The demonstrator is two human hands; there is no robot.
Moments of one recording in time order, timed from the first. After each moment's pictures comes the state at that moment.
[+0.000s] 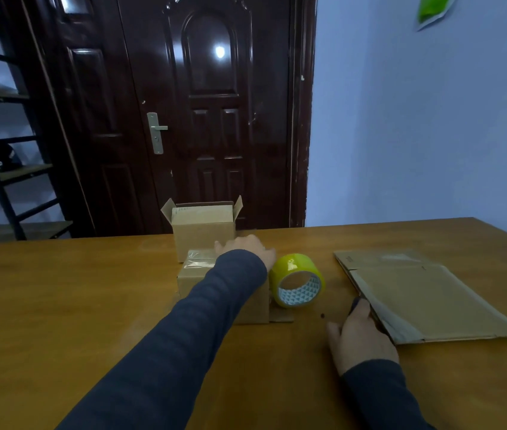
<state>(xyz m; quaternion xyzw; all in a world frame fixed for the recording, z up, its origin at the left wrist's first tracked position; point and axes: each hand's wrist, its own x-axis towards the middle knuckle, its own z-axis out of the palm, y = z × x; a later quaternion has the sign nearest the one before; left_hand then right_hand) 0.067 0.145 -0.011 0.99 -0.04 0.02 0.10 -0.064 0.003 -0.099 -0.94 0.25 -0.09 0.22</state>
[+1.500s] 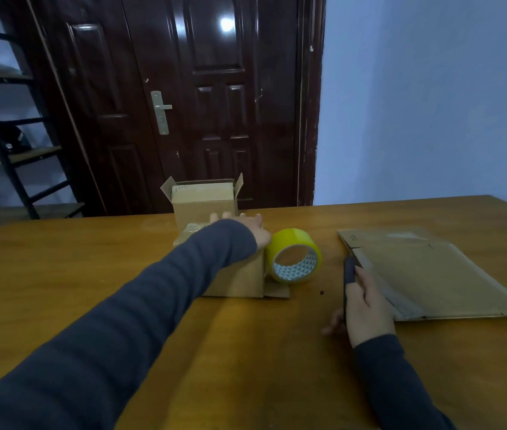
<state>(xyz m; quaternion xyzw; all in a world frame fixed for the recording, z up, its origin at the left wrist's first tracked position) 0.063 0.151 0.002 0.99 -0.08 -0.08 -0.01 -0.065 -0.006 -0.105 -0.73 0.17 -0.17 0.65</state>
